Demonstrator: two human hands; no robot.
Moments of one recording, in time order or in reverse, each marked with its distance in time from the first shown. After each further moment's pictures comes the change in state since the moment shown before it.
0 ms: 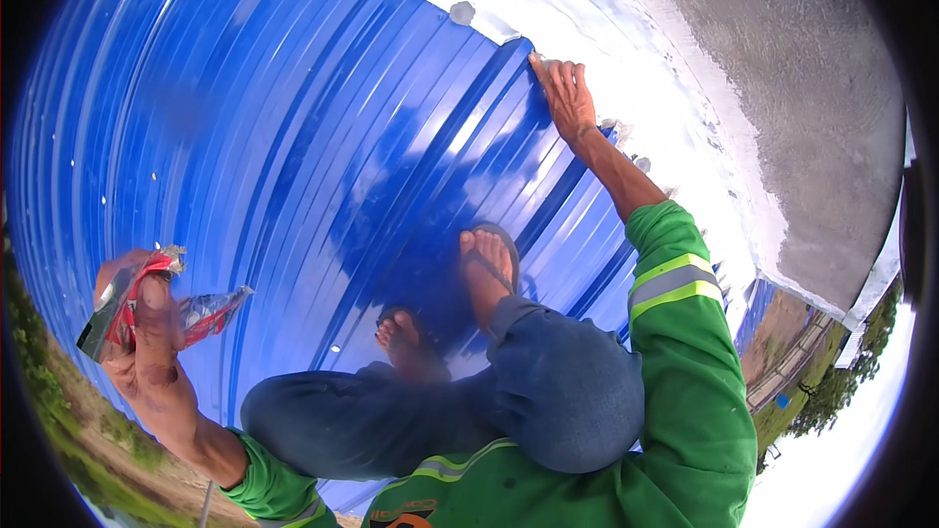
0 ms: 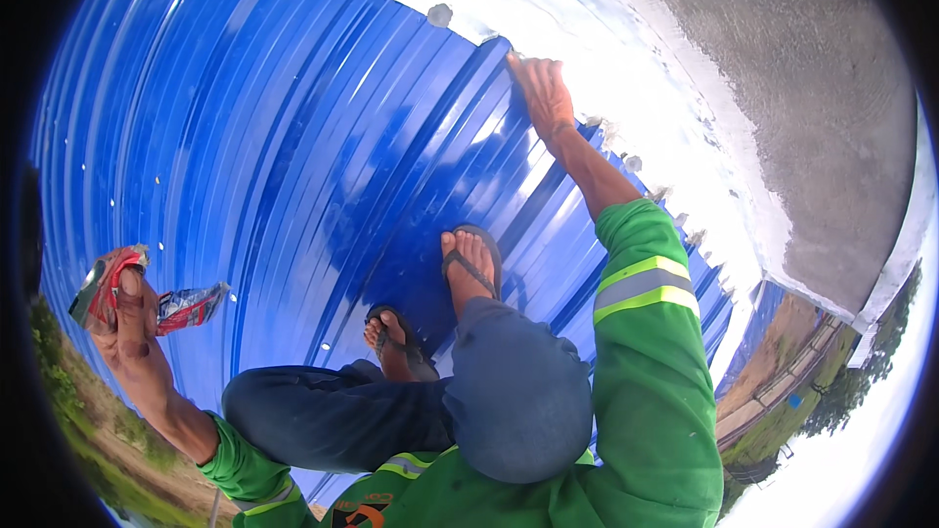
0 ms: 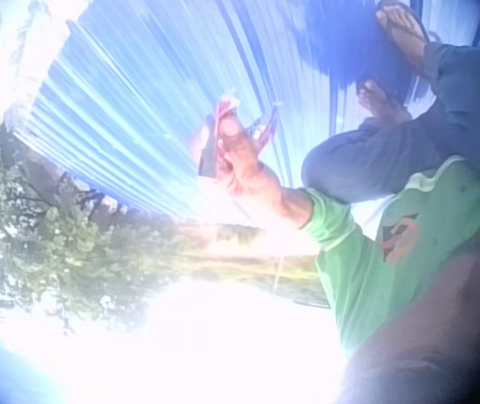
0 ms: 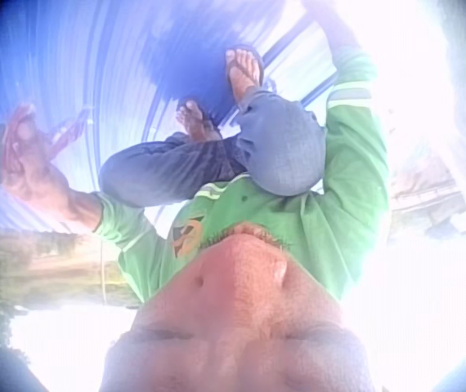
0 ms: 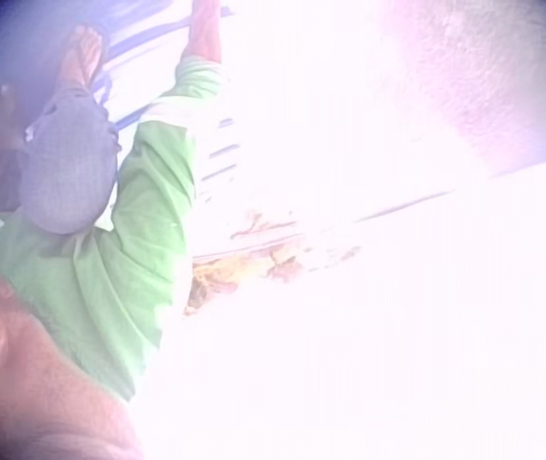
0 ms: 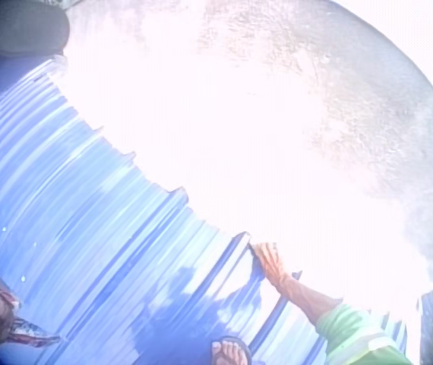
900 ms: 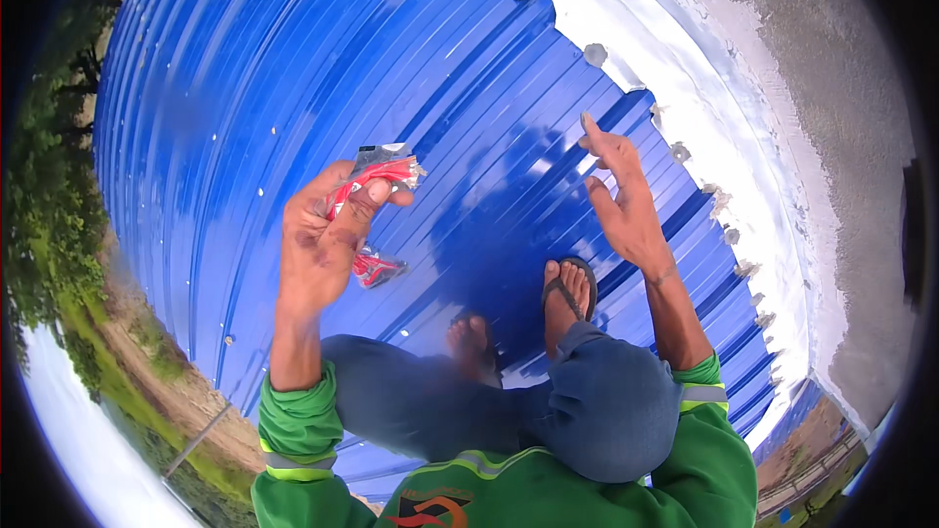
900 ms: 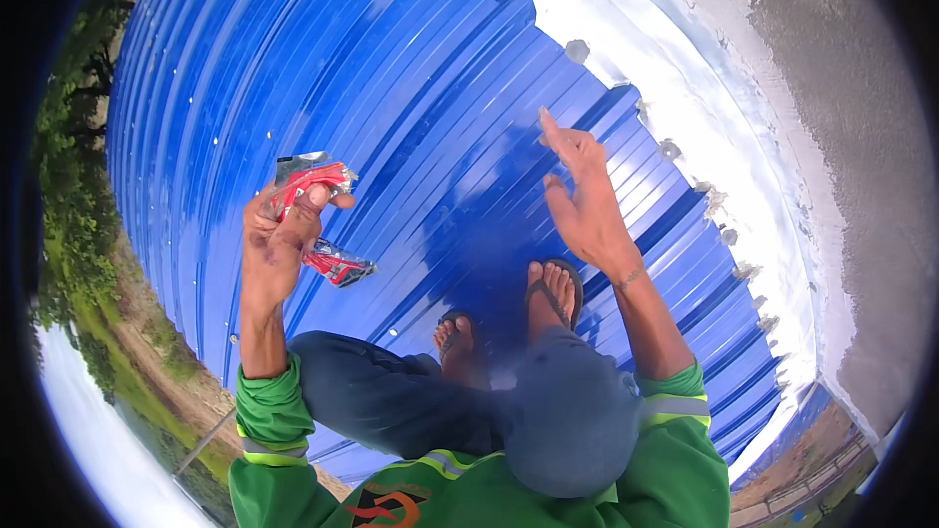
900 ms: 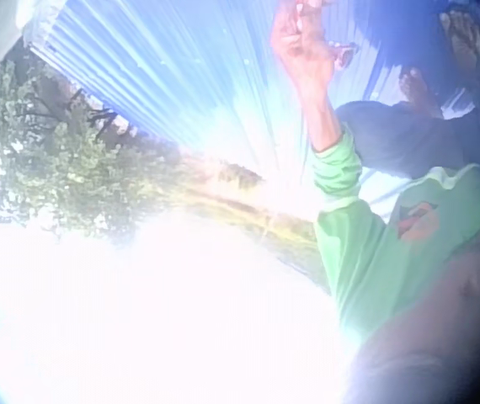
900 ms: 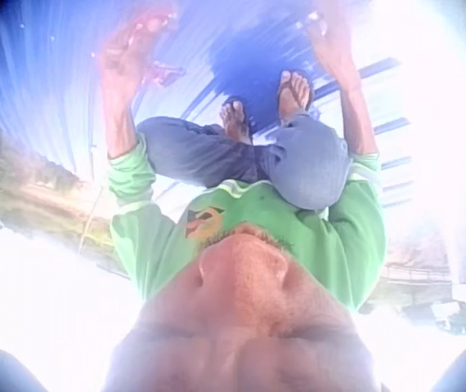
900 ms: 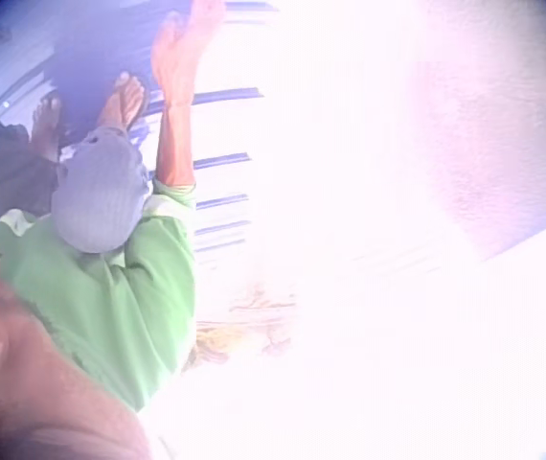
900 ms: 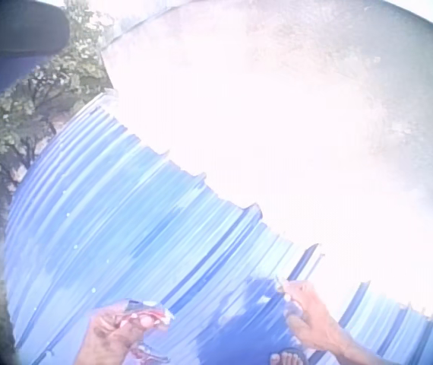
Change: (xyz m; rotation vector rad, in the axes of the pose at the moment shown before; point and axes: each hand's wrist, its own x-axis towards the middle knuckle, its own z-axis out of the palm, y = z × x) left_hand 0.025 -0.005 0.052 -0.238 -0.314 -0.135; right_hand -0.056 0.030 -0.210 2.027 0.173 -0.031
